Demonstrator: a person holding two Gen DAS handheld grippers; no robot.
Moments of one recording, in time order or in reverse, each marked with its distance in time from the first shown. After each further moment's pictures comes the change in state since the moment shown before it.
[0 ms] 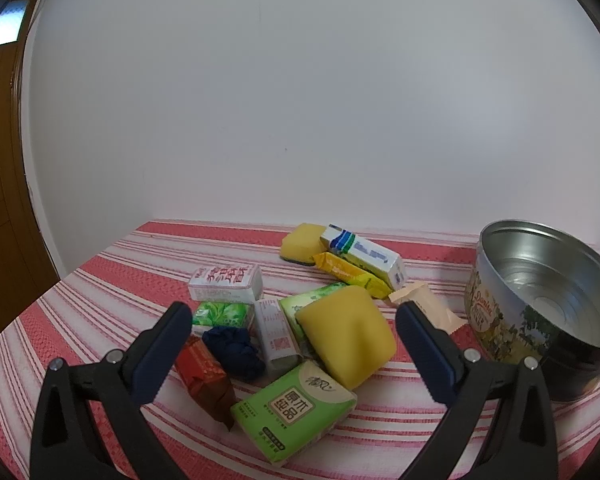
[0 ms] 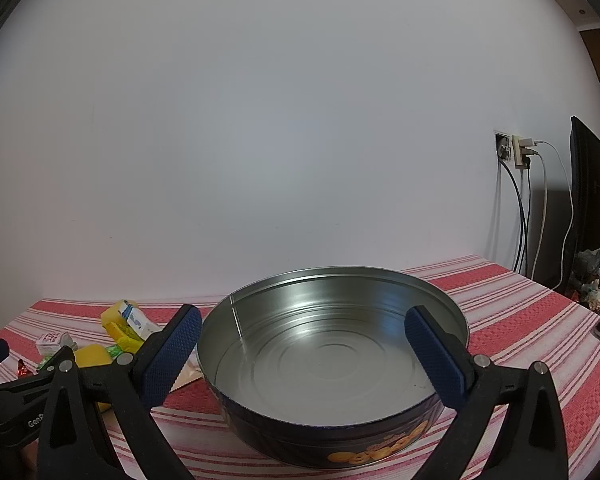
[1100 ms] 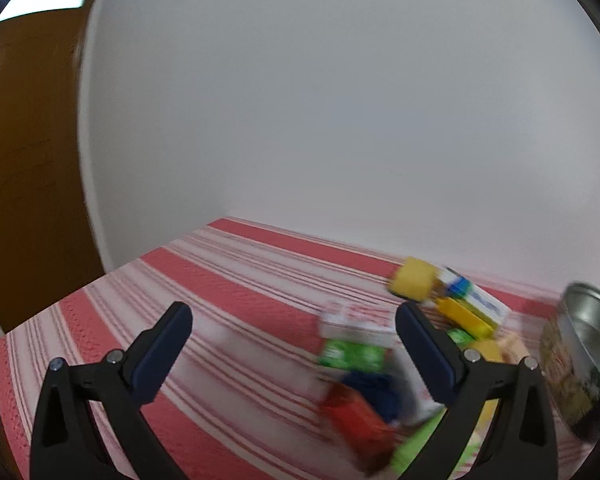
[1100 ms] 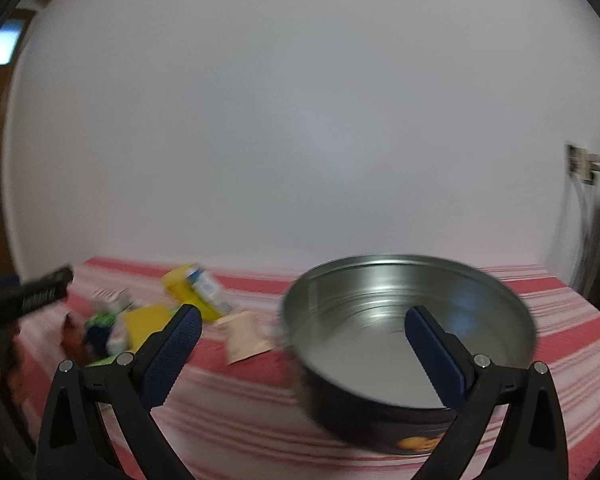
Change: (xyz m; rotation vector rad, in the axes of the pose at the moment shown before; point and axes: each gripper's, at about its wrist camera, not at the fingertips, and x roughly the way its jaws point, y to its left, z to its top) left arm 0.024 0.113 0.026 -0.183 -0.022 0.177; right arm -0.002 0.042 -0.008 -0.133 0.089 0.285
